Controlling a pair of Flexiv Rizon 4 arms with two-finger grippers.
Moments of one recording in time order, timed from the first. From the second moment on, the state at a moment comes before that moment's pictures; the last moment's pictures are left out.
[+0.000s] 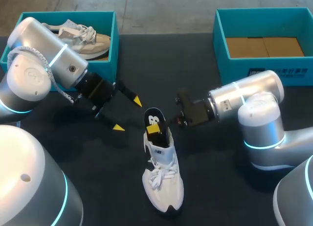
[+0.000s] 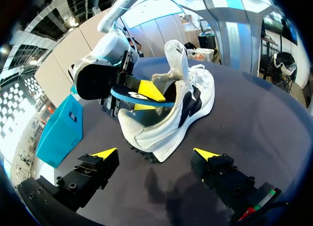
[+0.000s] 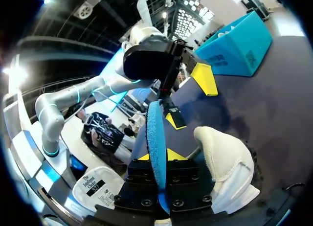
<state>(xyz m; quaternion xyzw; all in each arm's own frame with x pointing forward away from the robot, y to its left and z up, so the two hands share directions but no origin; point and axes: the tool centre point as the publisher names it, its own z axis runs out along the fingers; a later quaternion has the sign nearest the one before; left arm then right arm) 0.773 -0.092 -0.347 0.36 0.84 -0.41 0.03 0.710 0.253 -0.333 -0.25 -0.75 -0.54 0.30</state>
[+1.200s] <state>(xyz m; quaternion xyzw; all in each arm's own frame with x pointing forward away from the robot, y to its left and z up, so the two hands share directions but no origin) 0.773 -0.092 -0.347 0.36 0.84 -0.41 0.03 0.697 0.247 -0.344 -0.30 -0.74 -0.53 0.29</state>
